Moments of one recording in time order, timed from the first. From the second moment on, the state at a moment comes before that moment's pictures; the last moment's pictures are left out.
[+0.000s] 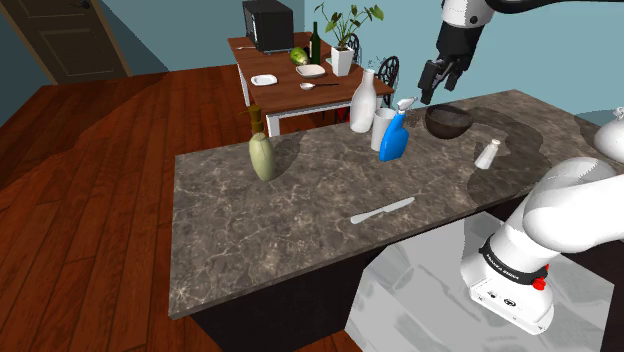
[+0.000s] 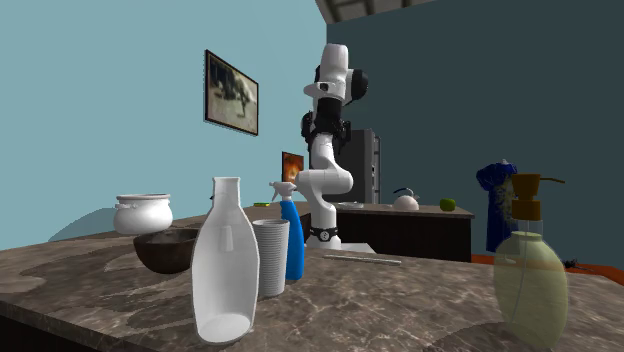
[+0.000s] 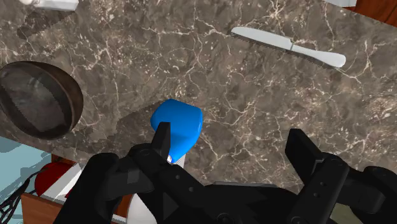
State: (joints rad) arm -0.01 -0.76 0.03 -2.37 -0.10 1.64 0.11
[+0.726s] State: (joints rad) arm -0.04 -0.43 -0.13 -2.24 -0.09 1.78 -0.06
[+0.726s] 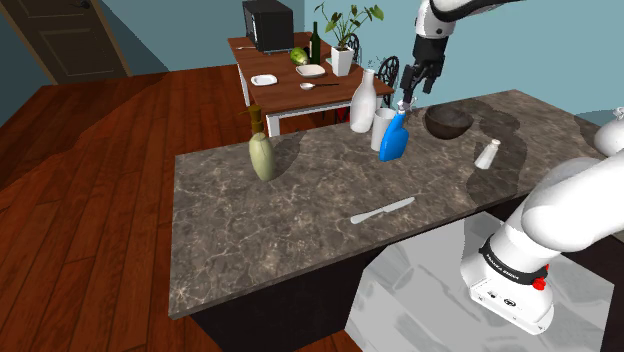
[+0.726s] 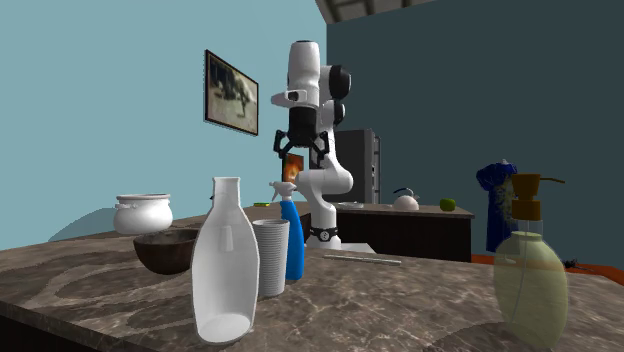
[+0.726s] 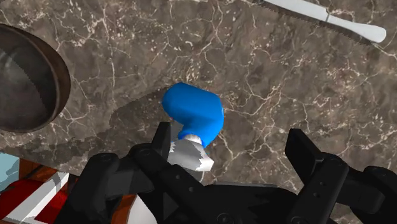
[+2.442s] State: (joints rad) arm -0.11 0.25 -0.27 -1.86 0.11 1.89 -0.40
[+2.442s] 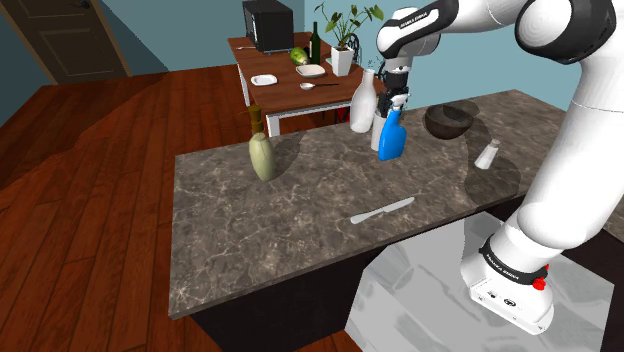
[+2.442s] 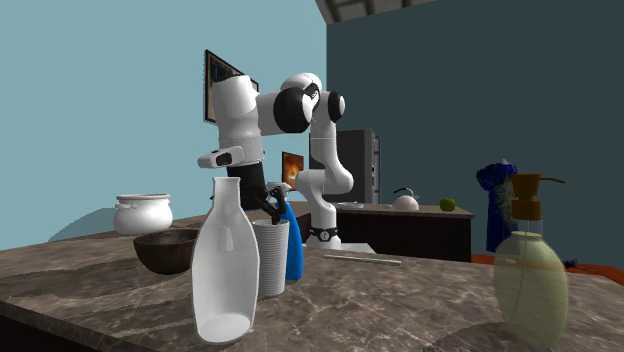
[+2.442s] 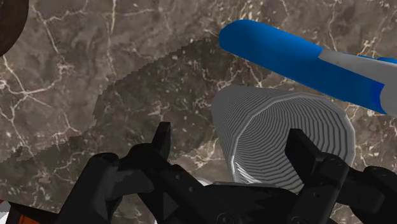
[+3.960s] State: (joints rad) arm -0.11 0.21 -0.28 -1.80 0.10 1.80 -0.39
